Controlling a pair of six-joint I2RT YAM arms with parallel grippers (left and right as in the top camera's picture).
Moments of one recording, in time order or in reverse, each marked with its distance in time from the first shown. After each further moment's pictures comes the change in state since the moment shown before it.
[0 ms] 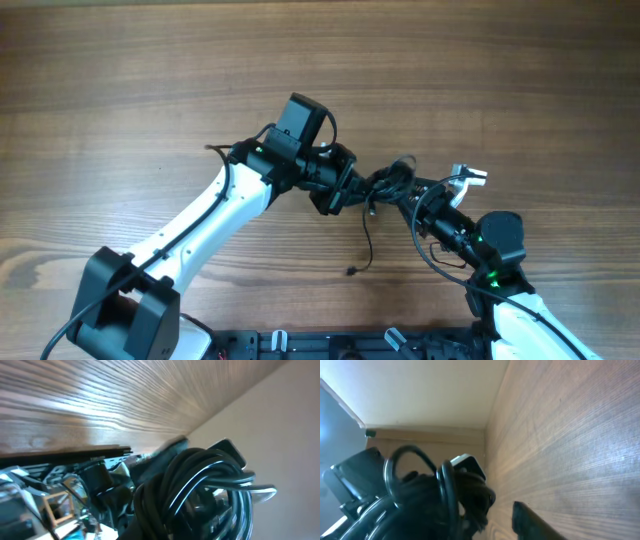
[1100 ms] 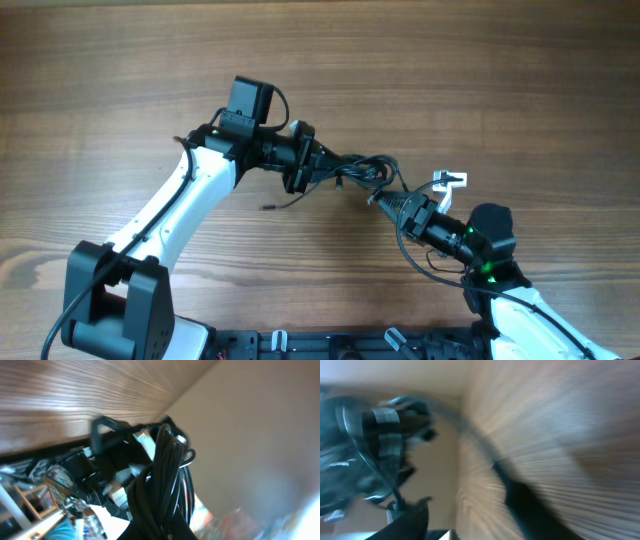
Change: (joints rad) left arm 0.234 0.020 -0.008 -0.016 0.241 0.132; right arm 0.009 0.061 0.013 -0.108 -0.159 -0.199
